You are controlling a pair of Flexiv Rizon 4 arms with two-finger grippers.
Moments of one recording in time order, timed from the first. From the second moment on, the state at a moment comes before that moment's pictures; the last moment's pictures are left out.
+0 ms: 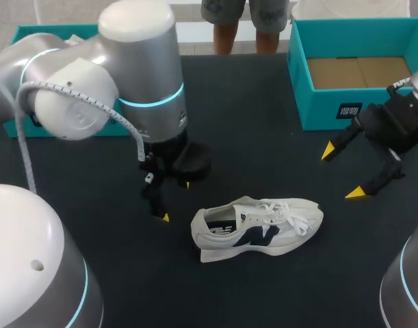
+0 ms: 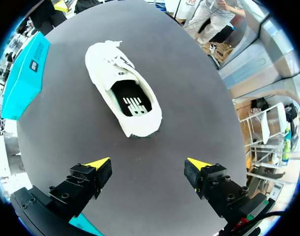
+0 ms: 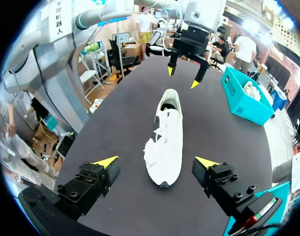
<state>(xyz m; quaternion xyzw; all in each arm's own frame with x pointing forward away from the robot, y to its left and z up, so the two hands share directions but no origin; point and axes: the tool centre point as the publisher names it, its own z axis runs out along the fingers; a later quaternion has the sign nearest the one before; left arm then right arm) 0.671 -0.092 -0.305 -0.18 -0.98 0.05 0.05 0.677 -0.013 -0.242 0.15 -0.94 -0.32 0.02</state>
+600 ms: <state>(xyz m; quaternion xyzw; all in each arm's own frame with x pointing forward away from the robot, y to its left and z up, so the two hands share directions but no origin) 0.657 -0.080 -0.327 -0.08 -0.97 0.21 0.05 0.677 -0.013 -0.242 0.15 -0.94 -0.32 0.02</state>
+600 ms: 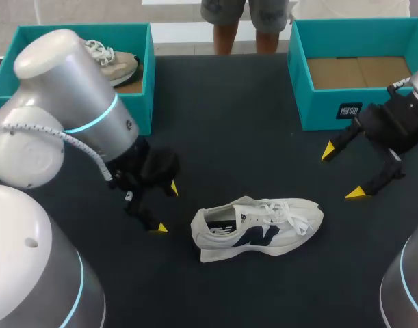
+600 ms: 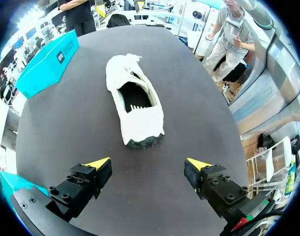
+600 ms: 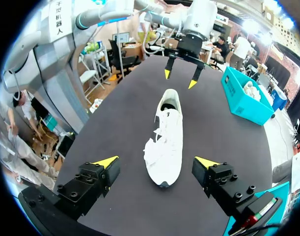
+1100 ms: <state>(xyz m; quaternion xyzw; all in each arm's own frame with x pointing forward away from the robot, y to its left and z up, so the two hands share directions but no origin) 0.656 -0.087 -0.325 -0.07 -0.92 0.39 0.00 0.677 -0.013 -0.242 0.15 -0.94 -0.32 0.02</state>
